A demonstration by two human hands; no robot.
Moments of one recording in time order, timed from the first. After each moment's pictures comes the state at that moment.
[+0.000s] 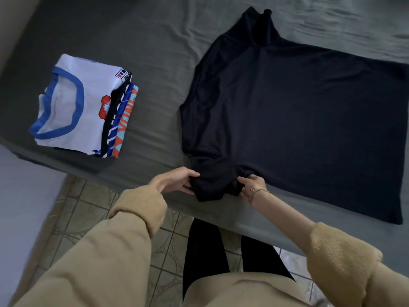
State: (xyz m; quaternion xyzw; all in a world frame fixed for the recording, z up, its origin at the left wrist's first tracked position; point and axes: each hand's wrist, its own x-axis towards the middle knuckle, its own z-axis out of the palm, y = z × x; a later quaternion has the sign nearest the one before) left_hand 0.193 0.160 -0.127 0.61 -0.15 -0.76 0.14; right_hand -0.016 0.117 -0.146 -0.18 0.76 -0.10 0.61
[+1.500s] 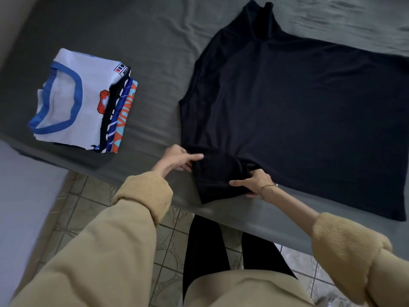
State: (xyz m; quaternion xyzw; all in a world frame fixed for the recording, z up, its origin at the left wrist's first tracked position) left_hand 0.203 0.130 -0.125 0.77 -0.25 -0.57 0.10; right_hand -0.032 0.102 -0.121 -0.44 0.69 0.13 0.56
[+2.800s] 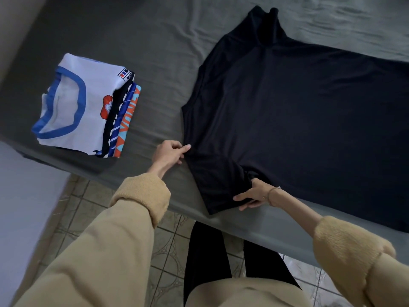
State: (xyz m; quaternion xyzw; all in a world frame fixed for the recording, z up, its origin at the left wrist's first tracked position) left_hand 0.229 0.126 -0.133 0.84 -0.30 -0.42 0.16; right_hand -0.035 0.091 -0.129 -0.42 0.56 0.25 0.67
